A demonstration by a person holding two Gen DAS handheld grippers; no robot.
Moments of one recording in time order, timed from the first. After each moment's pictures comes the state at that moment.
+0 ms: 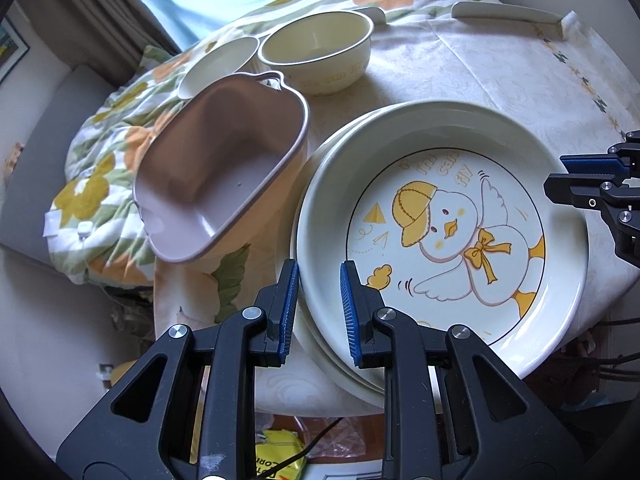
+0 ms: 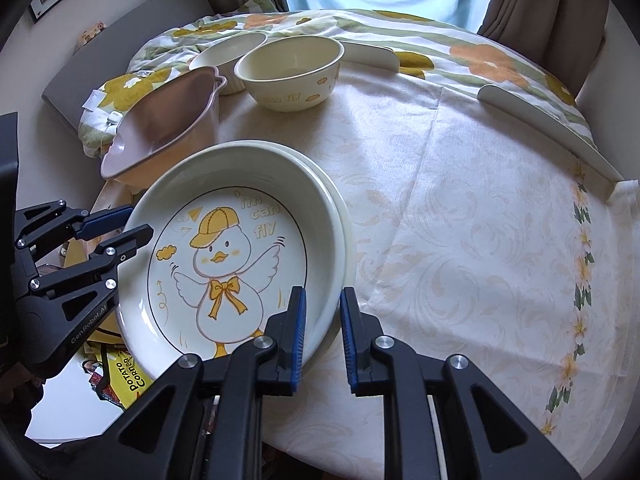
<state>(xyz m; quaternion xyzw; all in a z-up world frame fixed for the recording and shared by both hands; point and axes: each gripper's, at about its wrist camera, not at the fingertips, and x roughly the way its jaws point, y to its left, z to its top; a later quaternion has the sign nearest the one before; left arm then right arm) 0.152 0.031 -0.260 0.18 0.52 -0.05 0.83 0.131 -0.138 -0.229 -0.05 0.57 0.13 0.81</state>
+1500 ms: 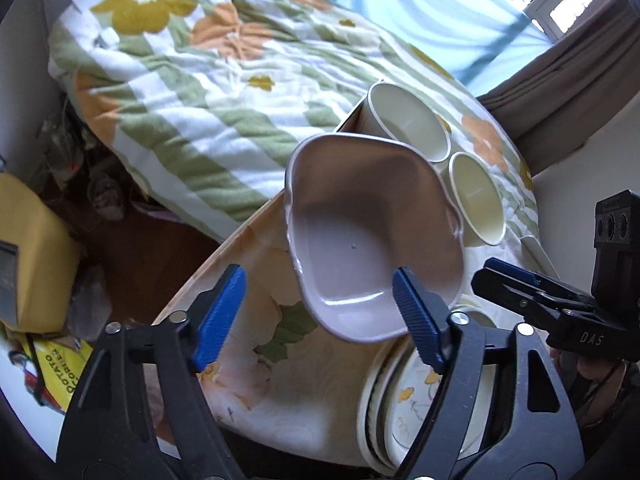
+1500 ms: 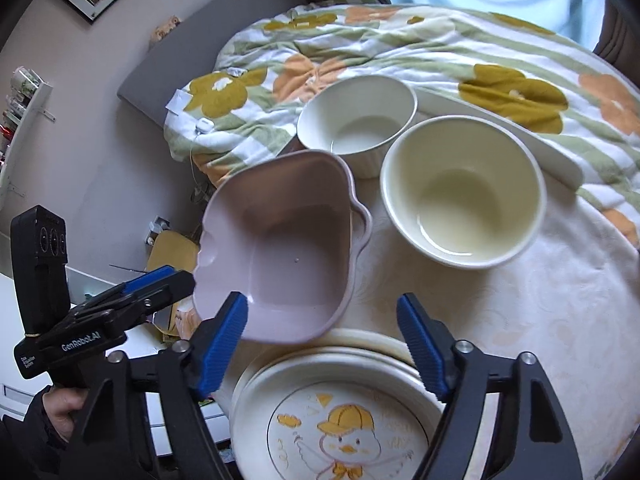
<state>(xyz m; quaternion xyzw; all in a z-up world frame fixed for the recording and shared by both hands) 0.200 0.202 -0.256 -0.26 0.51 0.04 0.82 0.271 -0.030 -0.220 0.00 0.59 0.32 0.74</state>
